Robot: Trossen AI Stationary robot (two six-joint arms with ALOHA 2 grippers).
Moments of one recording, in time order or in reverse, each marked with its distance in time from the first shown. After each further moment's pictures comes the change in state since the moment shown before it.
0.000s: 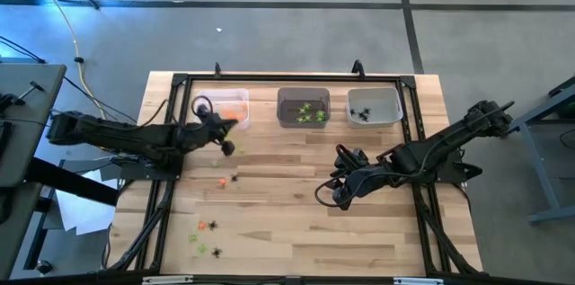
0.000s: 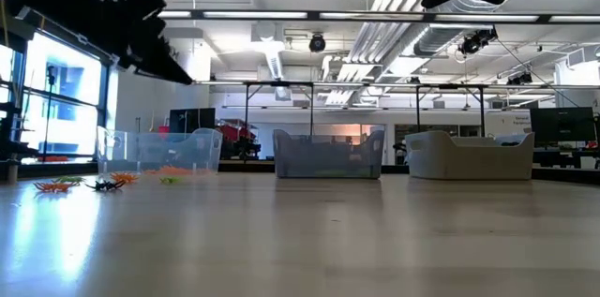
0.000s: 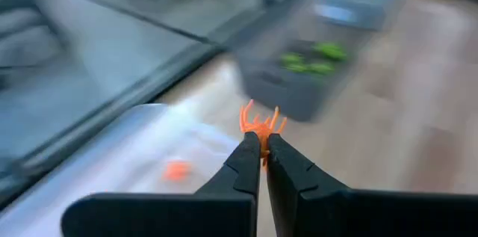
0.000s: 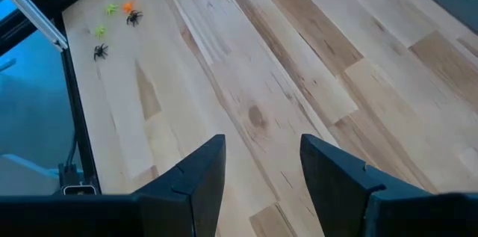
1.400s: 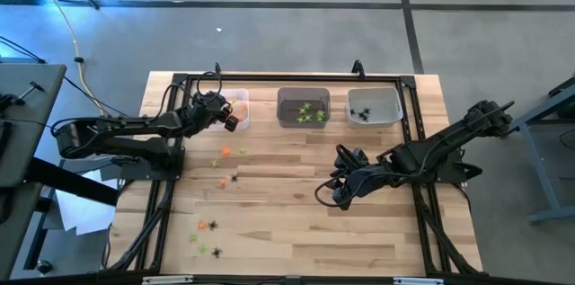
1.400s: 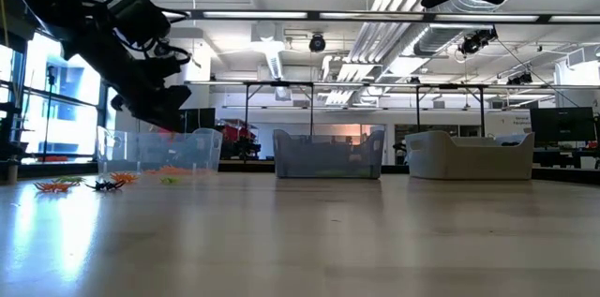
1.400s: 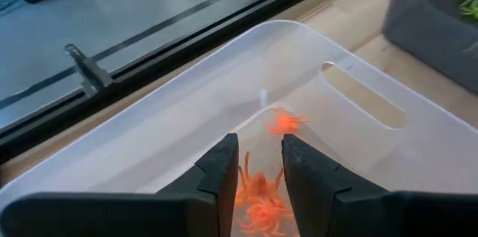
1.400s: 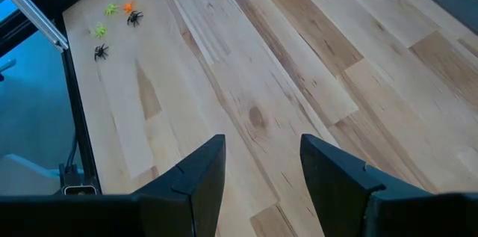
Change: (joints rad) left arm 0.495 0.279 -0.021 0.125 0.209 0.000; right arm 0.000 0.000 0.000 0.000 0.000 0.000
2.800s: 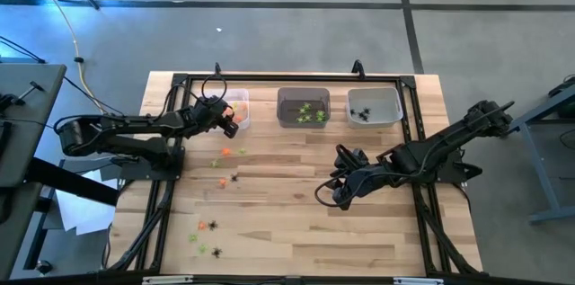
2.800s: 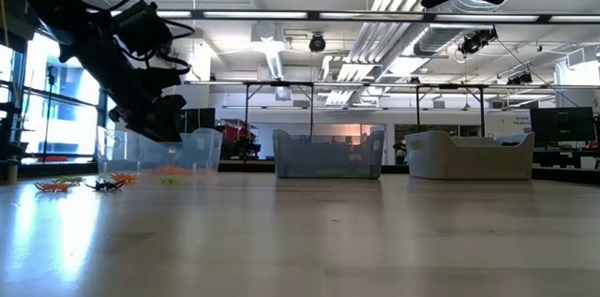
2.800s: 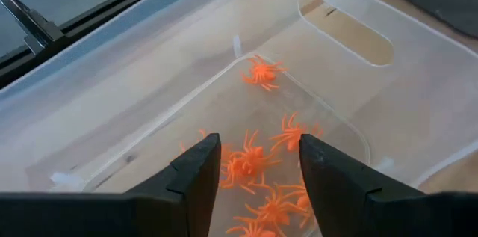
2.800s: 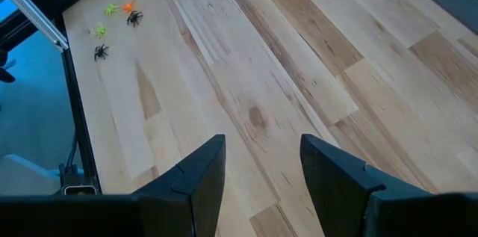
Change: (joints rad) left arm 0.000 0.046 0.000 -0.071 0.104 -0.026; right arm 0.000 0.000 0.000 0.000 0.000 0.000
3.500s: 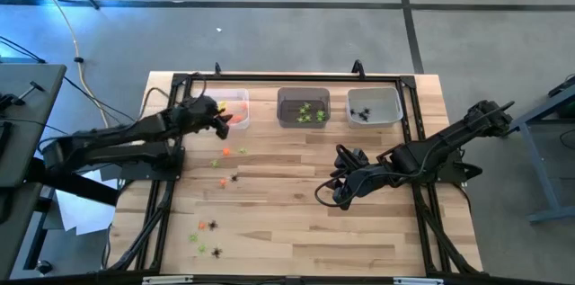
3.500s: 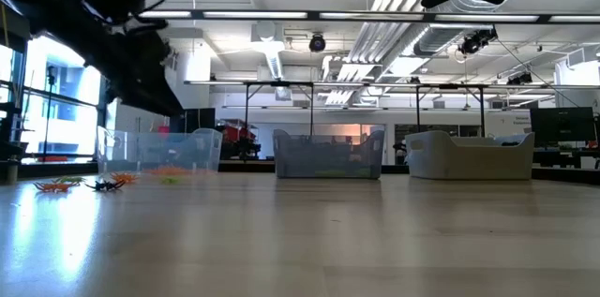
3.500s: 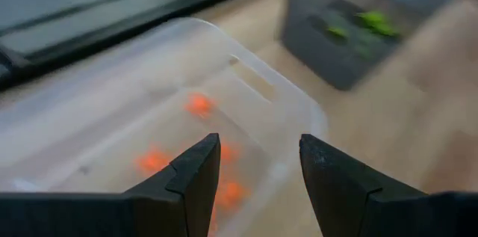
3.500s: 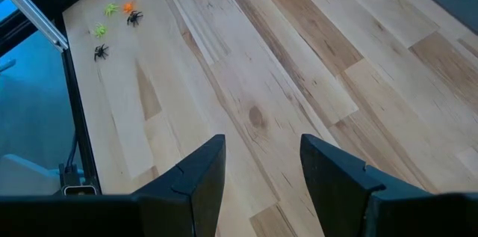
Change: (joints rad) left arm -0.038 -0.386 0.001 -0.199 0.147 -0.087; right arm 0.000 0.000 0.000 0.000 0.000 0.000
